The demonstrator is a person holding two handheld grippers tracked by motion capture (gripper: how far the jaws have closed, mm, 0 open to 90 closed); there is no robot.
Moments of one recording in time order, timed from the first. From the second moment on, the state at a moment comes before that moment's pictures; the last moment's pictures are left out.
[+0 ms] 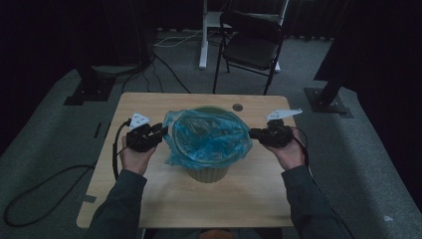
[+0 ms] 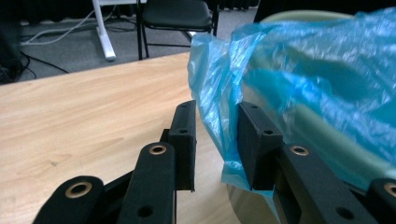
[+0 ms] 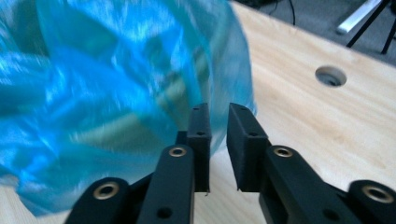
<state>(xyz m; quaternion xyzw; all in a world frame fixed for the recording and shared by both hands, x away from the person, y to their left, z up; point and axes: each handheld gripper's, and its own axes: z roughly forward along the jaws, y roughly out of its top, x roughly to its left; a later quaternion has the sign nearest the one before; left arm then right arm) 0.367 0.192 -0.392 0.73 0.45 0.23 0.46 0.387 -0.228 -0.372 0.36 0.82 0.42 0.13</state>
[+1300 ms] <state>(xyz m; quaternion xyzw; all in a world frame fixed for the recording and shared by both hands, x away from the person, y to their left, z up) 0.435 0.161 -0.385 0.76 0.43 0.16 0.46 0.464 -0.191 -0.372 0.38 0.81 0.43 0.11</state>
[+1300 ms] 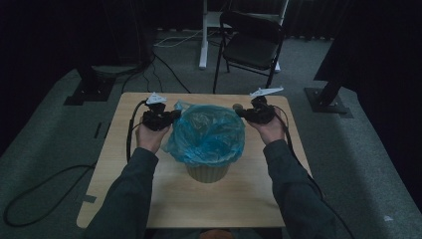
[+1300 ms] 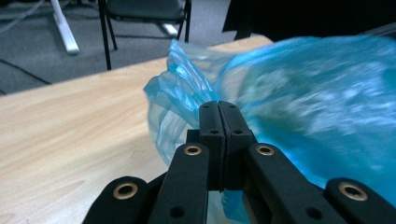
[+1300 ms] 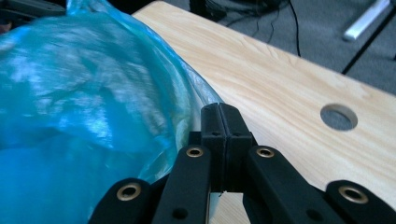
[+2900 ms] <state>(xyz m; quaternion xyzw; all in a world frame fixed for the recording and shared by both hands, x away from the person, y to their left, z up) 0.318 0.197 -0.409 0.76 0.39 0.09 0.51 0.388 -0.227 -0.375 0.36 0.81 0.45 0.07</state>
